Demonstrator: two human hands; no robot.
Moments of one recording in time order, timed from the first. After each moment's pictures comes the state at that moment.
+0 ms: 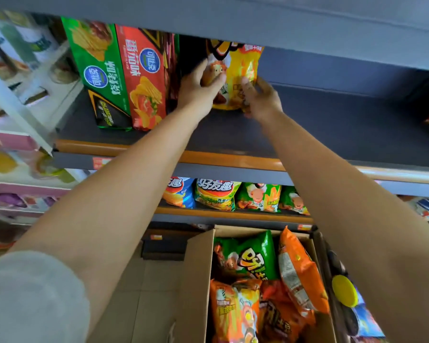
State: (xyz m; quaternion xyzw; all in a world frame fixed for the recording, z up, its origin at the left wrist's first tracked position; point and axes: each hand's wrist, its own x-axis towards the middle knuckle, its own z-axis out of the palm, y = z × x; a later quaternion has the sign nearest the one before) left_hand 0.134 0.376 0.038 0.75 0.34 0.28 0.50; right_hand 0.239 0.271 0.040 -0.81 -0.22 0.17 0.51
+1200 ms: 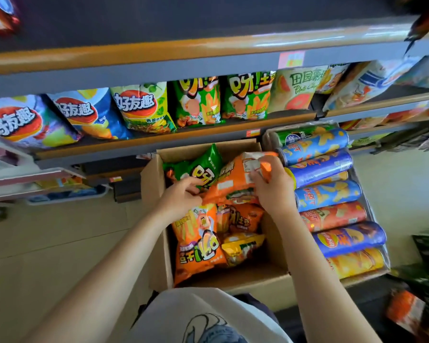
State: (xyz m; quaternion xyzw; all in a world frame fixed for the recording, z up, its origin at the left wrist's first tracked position) left_hand -0.017 0.117 -0.158 0.76 0.28 -0.21 0.55; right_hand 0.103 -0.085 -0.125 -0.92 -0.10 0.14 0.34
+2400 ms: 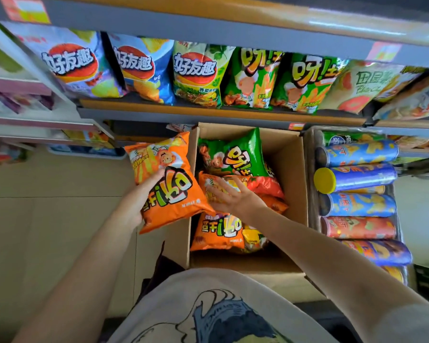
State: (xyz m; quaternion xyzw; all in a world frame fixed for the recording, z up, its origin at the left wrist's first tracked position) left_hand -0.141 0.184 -0.191 0.35 0.59 -0.02 0.73; right_hand 0.036 -0.019 -0.227 -0.61 -0.72 0.16 -0.30
